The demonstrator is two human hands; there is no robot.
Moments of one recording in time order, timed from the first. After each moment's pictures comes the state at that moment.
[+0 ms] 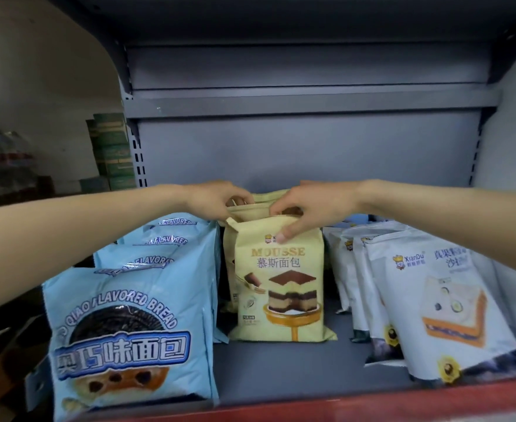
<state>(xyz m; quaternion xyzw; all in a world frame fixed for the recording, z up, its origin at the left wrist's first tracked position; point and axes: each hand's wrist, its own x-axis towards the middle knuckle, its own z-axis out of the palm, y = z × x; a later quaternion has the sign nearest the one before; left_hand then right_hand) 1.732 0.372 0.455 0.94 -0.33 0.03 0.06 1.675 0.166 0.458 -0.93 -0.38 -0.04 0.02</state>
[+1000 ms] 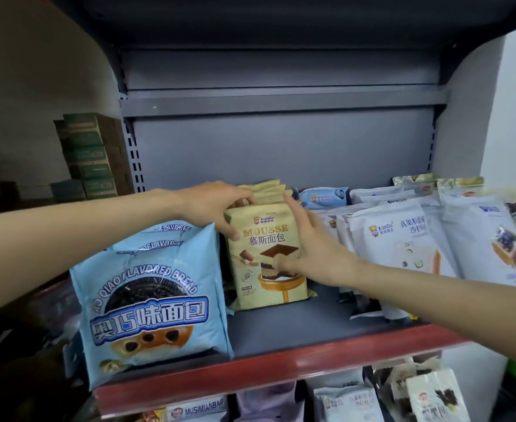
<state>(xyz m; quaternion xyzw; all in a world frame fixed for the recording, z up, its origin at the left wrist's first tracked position) 1.686 0.379 0.444 0.91 -0.40 0.09 -0.01 1.612 0.179 0.352 -0.93 -0.14 -0.18 0.30</state>
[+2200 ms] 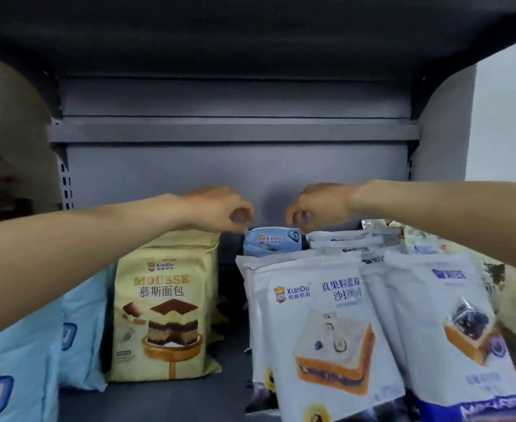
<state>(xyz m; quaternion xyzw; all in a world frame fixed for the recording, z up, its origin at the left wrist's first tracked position) 1.729 0.236 0.469 0.93 -0.31 0.17 -0.09 1.711 0.017 0.483 -0.95 -0.26 -0.09 -0.17</state>
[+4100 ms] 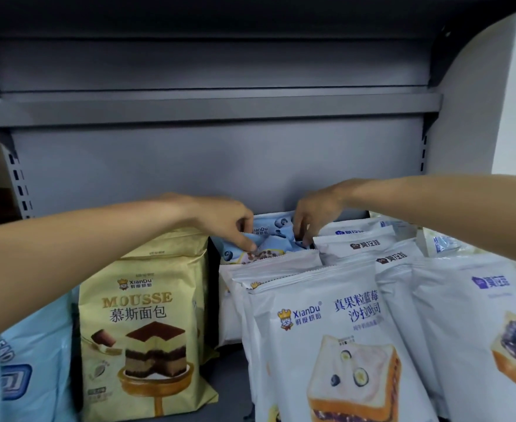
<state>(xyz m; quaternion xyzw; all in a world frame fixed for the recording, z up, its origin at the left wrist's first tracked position) 1.777 0.211 0.456 0.94 -0.33 0.00 -0.05 1.789 0.011 0.458 -0.97 -0.20 0.09 -0.11</state>
